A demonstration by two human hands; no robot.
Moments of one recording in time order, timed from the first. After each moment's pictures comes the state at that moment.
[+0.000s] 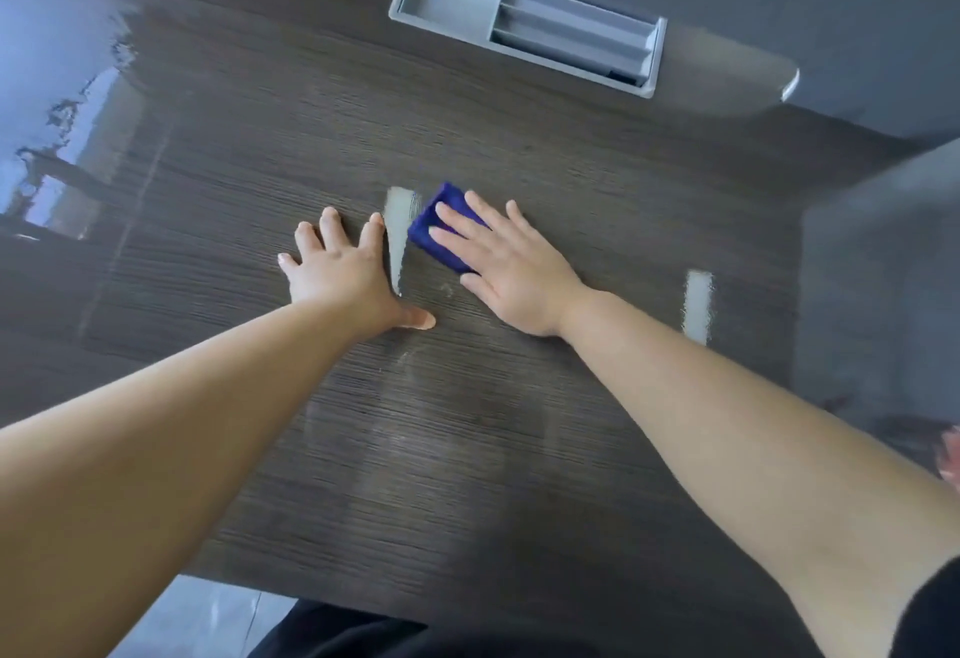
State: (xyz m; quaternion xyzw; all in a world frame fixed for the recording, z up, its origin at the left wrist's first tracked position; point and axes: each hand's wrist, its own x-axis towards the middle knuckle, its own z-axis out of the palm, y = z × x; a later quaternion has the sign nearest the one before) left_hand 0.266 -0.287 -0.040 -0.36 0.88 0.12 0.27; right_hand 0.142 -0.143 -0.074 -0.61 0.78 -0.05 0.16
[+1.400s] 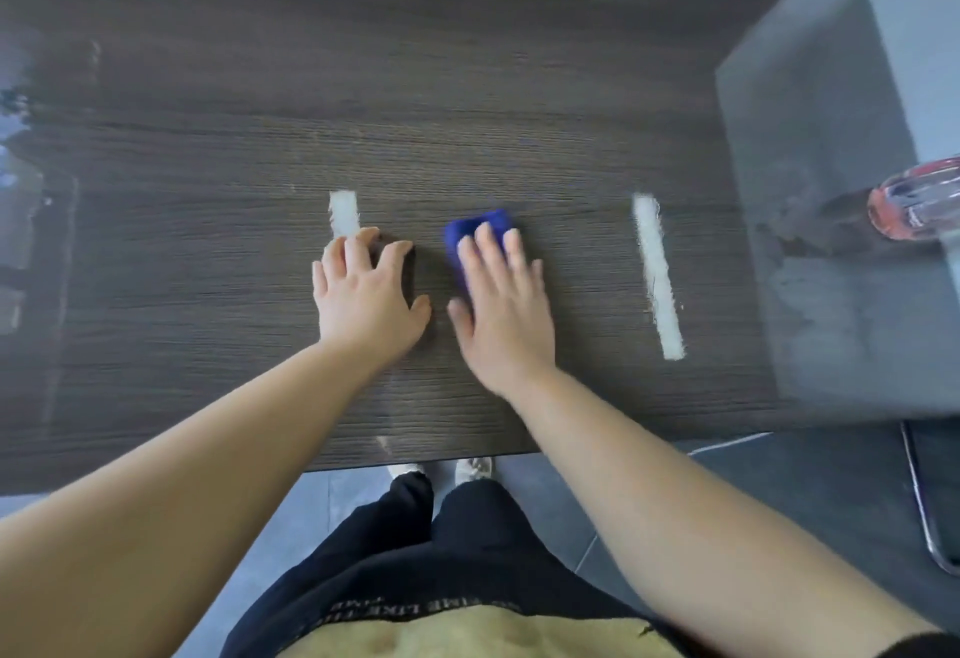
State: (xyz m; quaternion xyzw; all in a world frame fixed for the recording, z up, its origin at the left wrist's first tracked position) left_hand 0.383 -0.246 -0.049 -0.20 0.95 0.19 0.12; right_hand 0.353 -0.100 -0.079 -0.24 0.96 -0.10 0.08
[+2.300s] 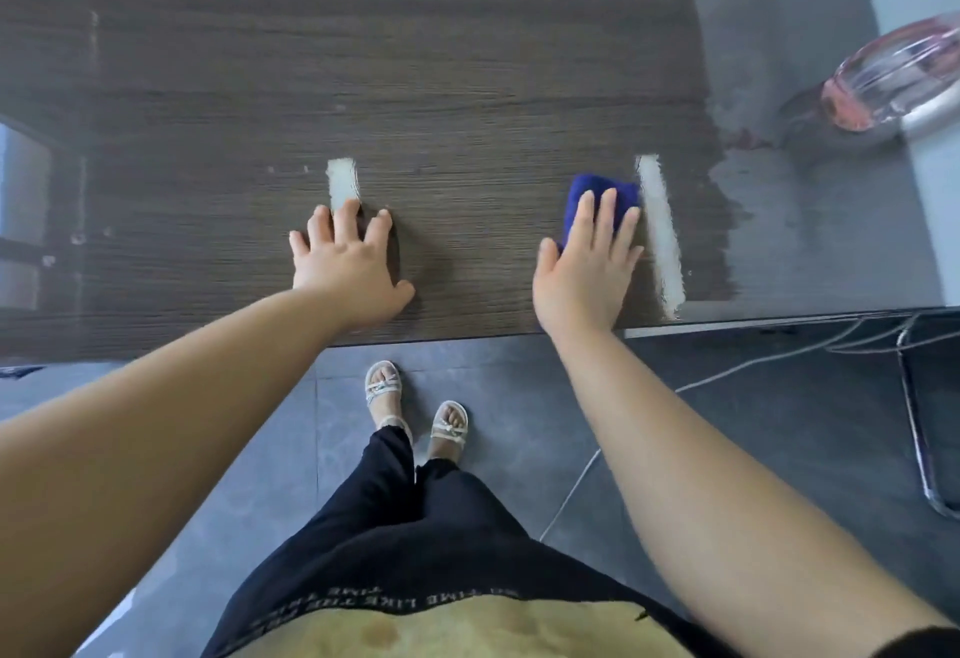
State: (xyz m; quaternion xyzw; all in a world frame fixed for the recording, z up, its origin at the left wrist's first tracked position) left_hand 0.426 -0.167 -0.048 -0.16 0.95 0.09 0.25; right_hand 0.374 0.036 -0.079 0.01 0.99 -0.11 0.06
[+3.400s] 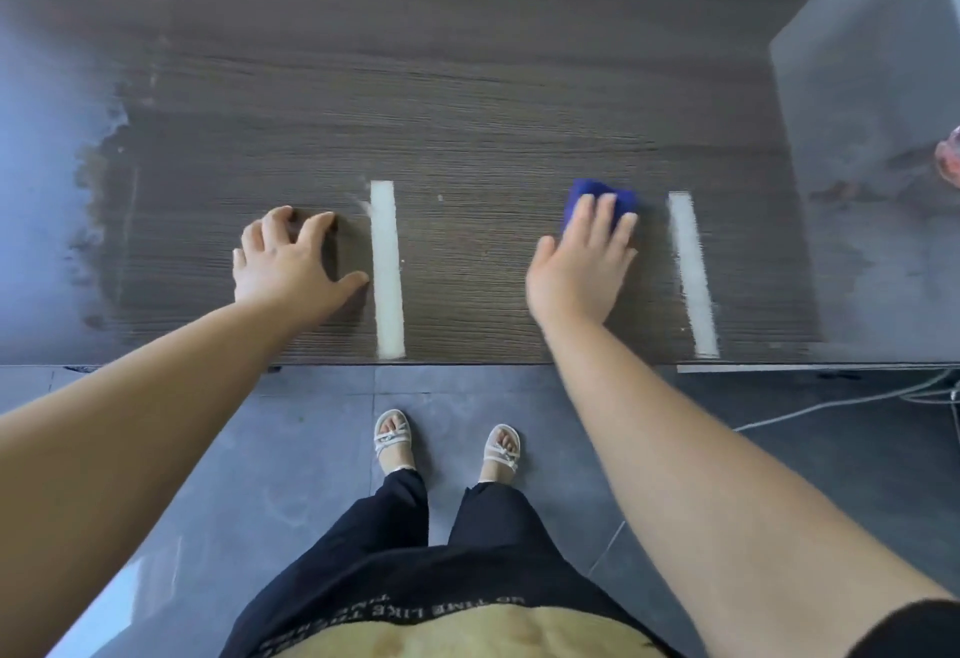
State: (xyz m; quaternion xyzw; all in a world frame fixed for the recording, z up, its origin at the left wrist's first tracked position) left_hand 0.487 -0.348 -0.044 -0.29 0.93 0.14 0.17; right_hand 0.393 -0.117 -0.079 0.01 0.99 -0.11 0.05
